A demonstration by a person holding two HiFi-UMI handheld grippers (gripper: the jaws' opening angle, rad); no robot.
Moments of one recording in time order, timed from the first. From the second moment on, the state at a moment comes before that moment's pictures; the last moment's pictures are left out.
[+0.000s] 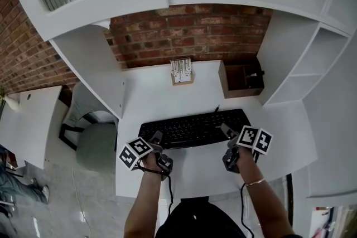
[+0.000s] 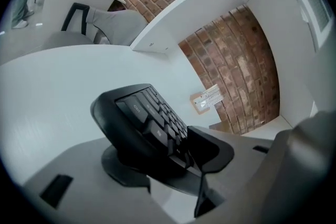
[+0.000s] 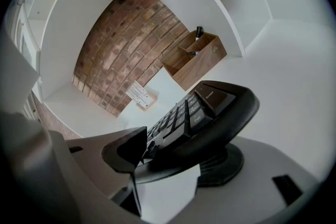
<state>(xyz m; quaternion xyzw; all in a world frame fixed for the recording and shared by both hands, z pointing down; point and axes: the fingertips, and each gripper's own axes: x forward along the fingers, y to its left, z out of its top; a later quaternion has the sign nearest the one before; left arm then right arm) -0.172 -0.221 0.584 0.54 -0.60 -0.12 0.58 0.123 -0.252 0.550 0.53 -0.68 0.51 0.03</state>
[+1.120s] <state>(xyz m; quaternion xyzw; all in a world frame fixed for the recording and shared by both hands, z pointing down) -0.069 -0.163 0.573 0.60 -0.47 -0.09 0.64 0.113 -0.234 0.579 0.53 -0.63 0.57 -0.04</state>
